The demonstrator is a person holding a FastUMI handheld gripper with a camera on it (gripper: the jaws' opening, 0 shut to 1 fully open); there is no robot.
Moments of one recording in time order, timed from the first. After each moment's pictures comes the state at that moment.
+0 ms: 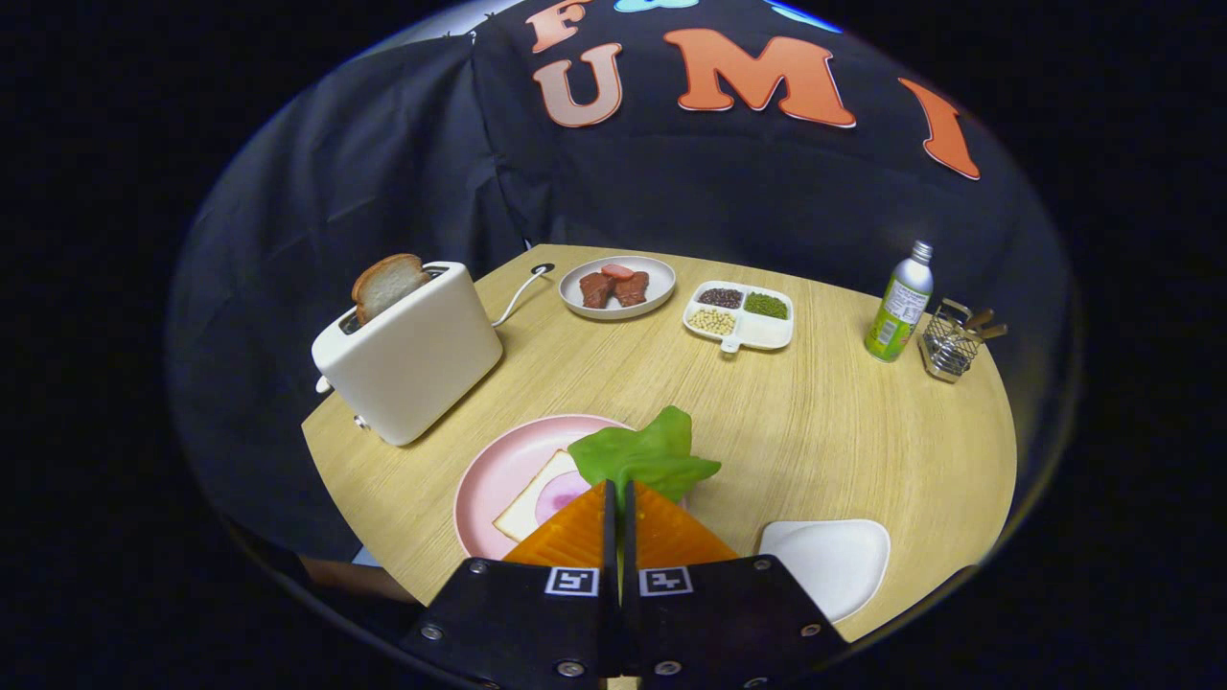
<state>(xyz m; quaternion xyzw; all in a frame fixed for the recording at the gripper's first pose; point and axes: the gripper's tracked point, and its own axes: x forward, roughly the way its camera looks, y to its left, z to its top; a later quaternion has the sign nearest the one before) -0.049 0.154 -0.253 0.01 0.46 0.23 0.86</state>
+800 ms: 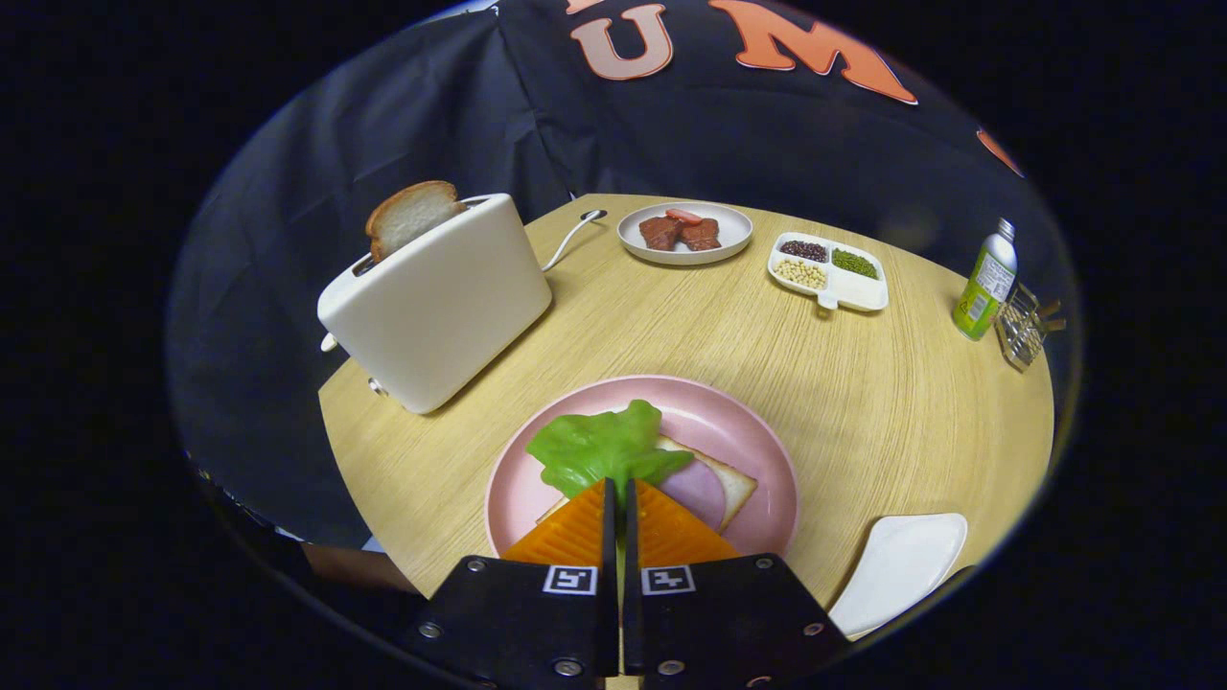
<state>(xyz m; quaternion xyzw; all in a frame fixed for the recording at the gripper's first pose) -0.067 0.200 -0.302 0.00 0.51 0.28 0.82</state>
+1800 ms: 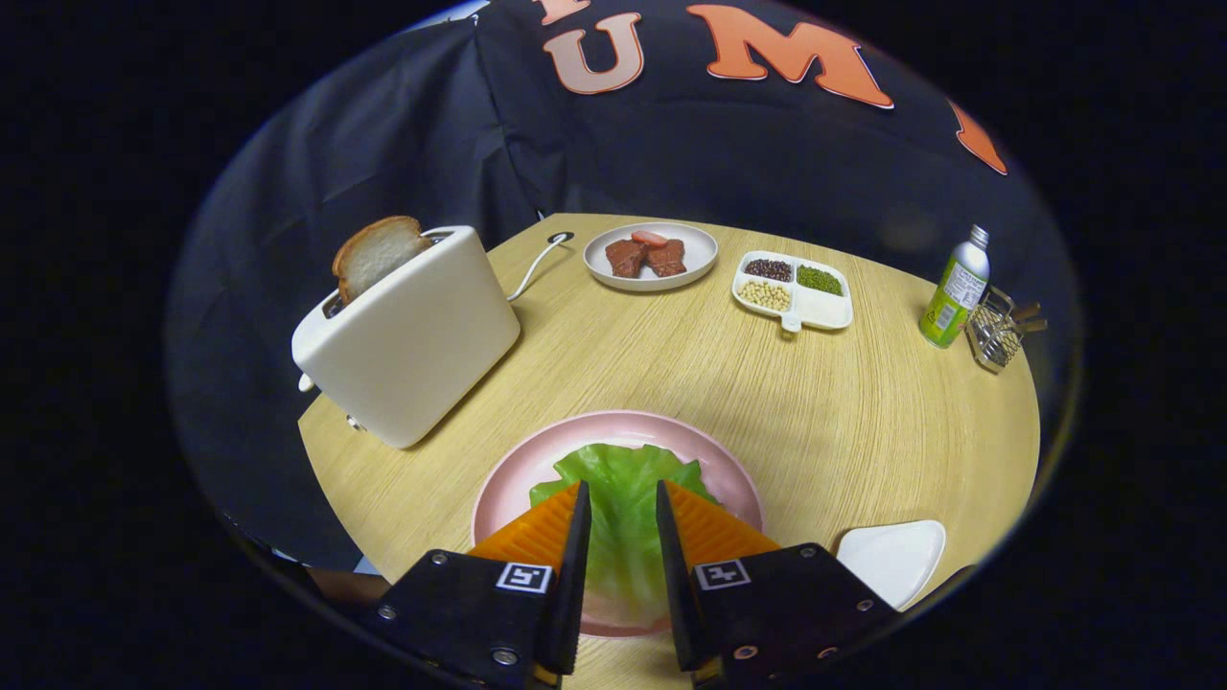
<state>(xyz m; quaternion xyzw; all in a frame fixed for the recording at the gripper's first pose) -0.039 0.201 -0.277 0.01 0.49 0.24 0.84</state>
